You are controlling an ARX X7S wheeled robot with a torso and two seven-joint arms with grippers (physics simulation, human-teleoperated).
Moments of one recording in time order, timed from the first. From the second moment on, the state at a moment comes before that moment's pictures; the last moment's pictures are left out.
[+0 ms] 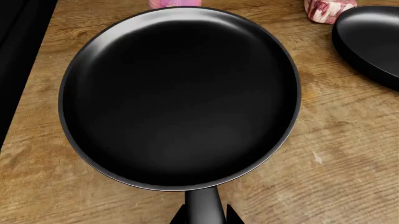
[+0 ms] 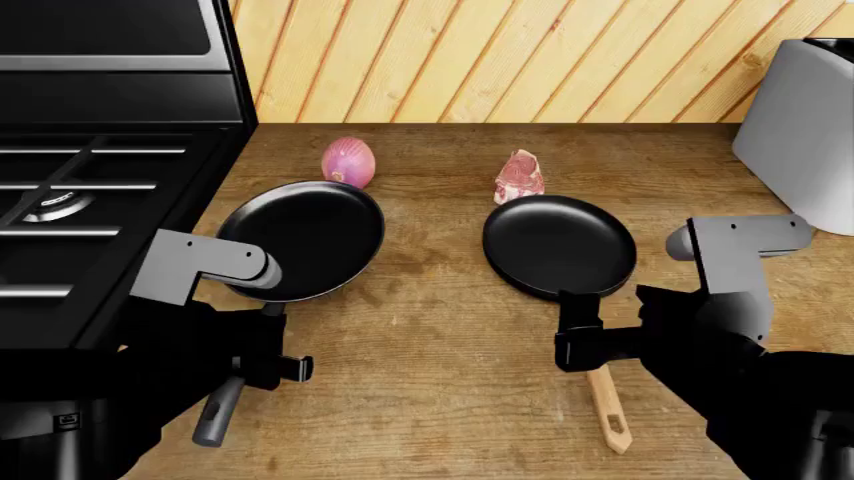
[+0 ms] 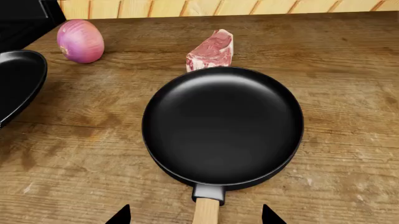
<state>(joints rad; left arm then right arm) -0.70 -0.72 0.21 0.40 -1.67 -1.24 -0.85 0.65 0.55 0.12 -0.44 1.71 1.42 0.97</state>
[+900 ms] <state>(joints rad) -0.67 -0.74 0.21 0.41 -1.65 -1.20 -0.82 0.68 0.54 -0.04 -0.28 1.46 1.34 0.78</state>
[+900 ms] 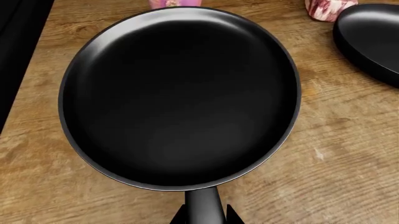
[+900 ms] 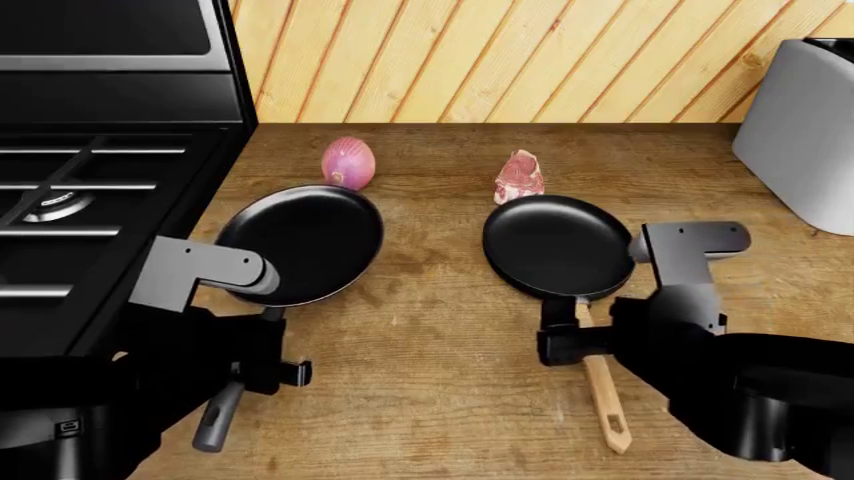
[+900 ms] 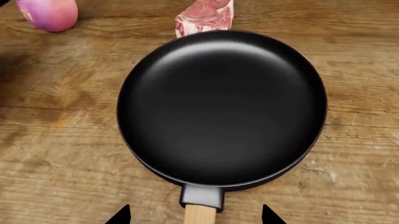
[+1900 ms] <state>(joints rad) -0.68 -0.76 0.23 0.43 -1.69 -1.18 -0.86 0.66 0.54 -0.14 -0.22 1.30 1.23 0.65</state>
